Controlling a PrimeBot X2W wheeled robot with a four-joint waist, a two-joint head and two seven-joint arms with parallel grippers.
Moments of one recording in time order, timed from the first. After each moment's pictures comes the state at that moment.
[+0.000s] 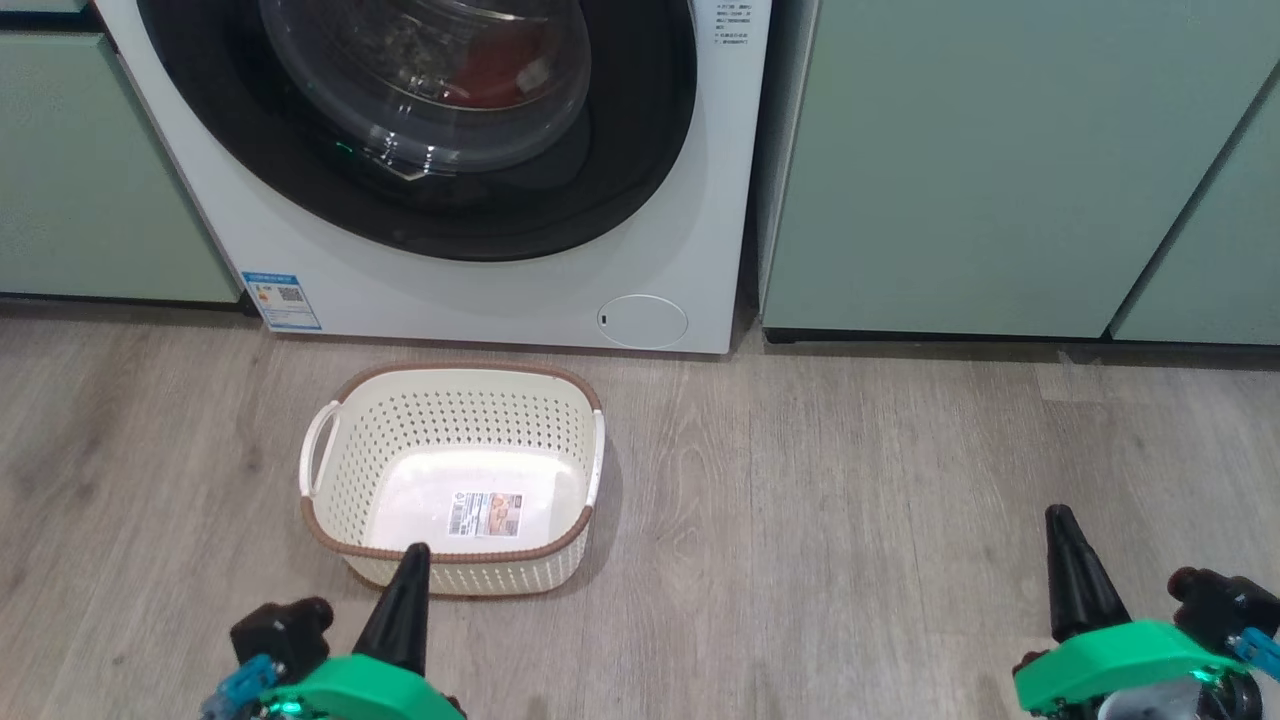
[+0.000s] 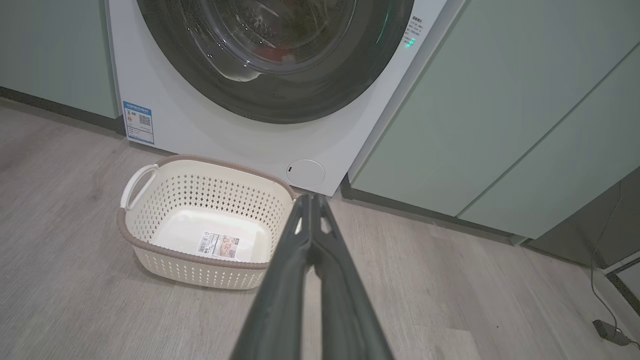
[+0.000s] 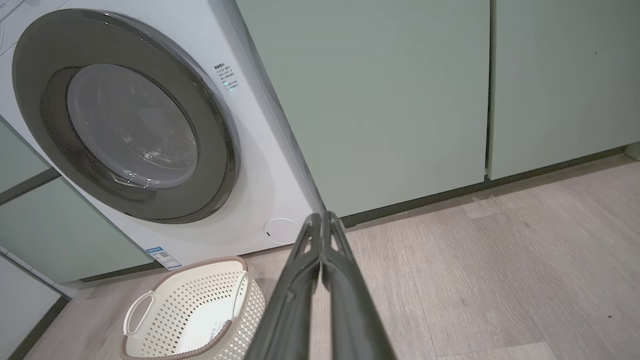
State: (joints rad) left arm 0.08 0.04 -0.15 0.26 -0.43 -0.04 -0.20; right arm 0.07 -0.04 -0.09 0.29 0.41 0.13 -0.22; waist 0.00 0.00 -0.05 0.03
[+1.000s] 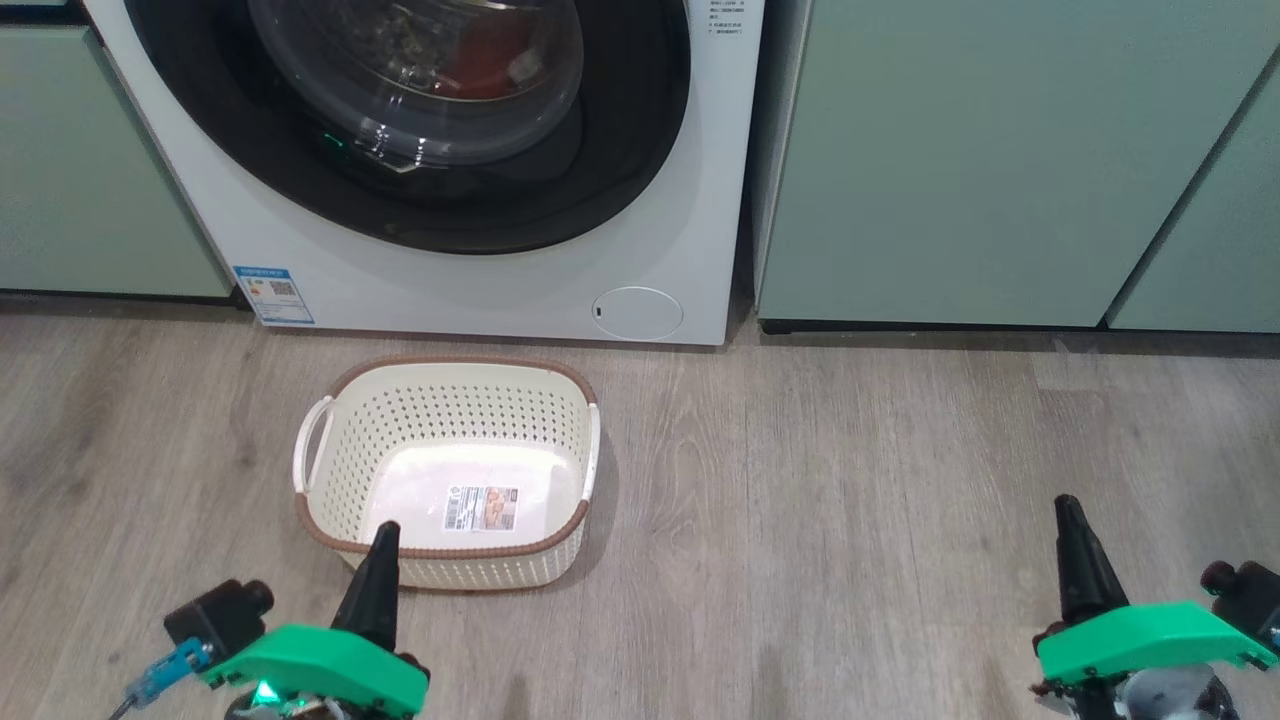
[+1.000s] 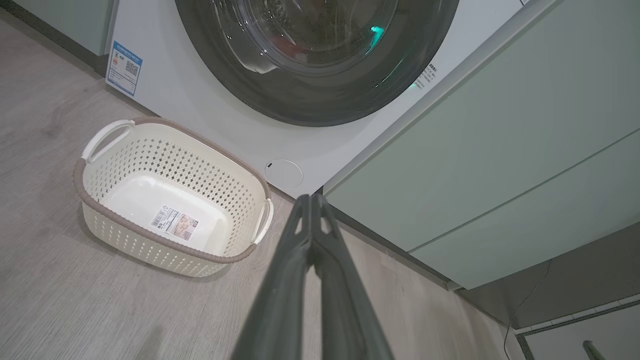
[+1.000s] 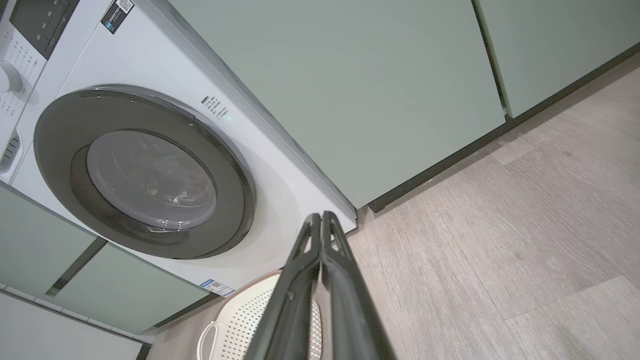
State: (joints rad) left arm 0.04 0.04 -0.09 0.26 -0.75 -0.06 -0.12; right arm 0.05 -0.04 -0.10 0.28 0.73 0.13 -0.13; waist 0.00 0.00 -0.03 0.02
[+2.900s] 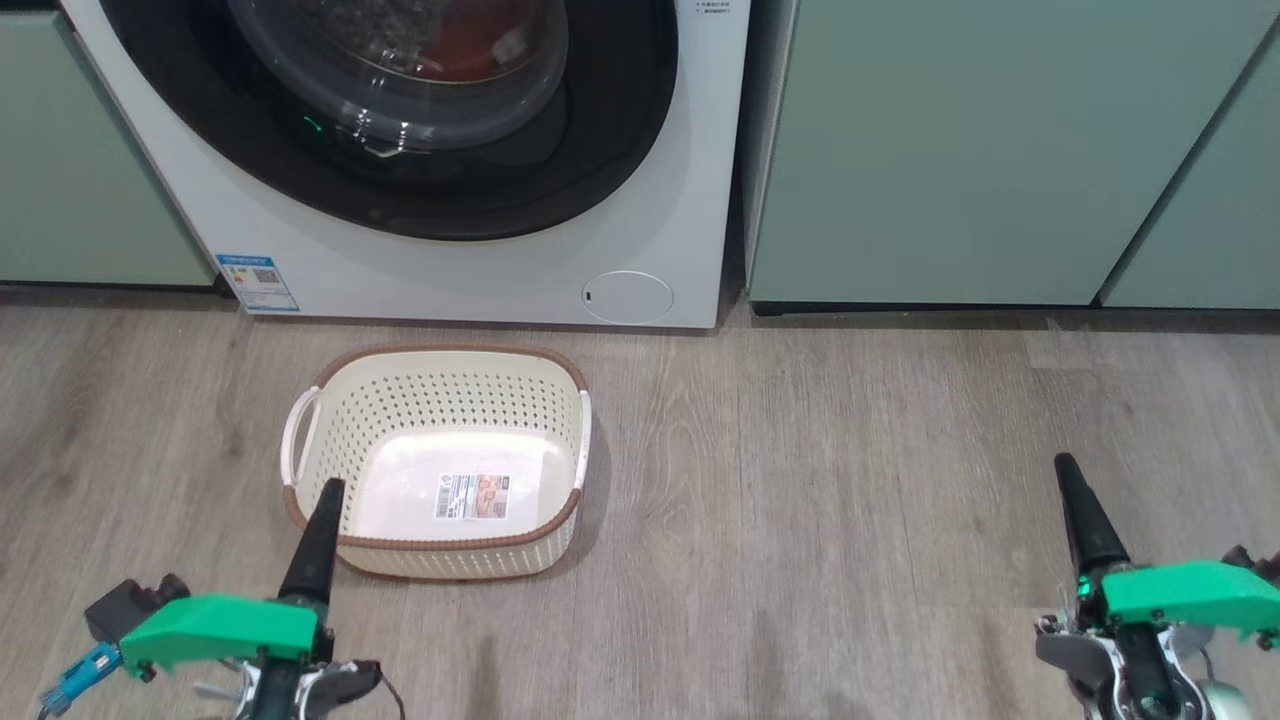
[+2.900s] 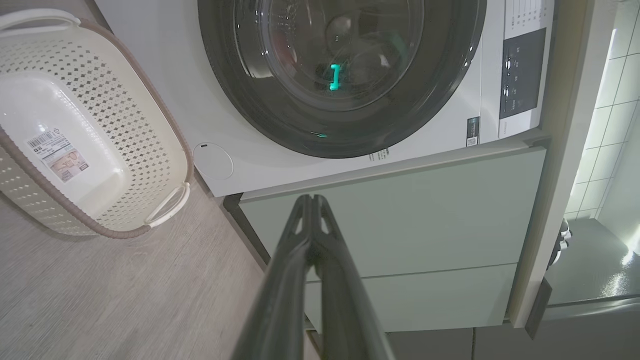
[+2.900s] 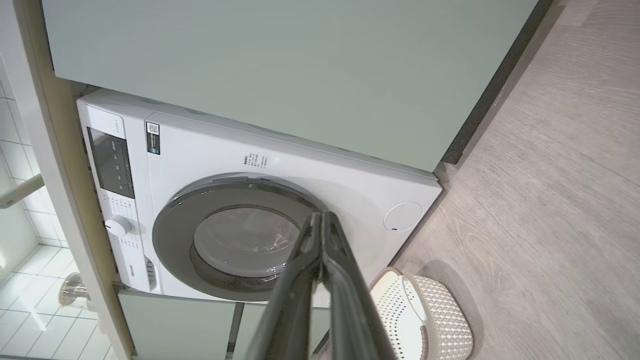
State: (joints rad) left arm -0.03 0.04 0.03 0.27 -1.35 -0.10 0.04; right arm -0.02 -0.04 -0.12 0.28 1.34 0.13 0.04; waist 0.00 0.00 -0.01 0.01
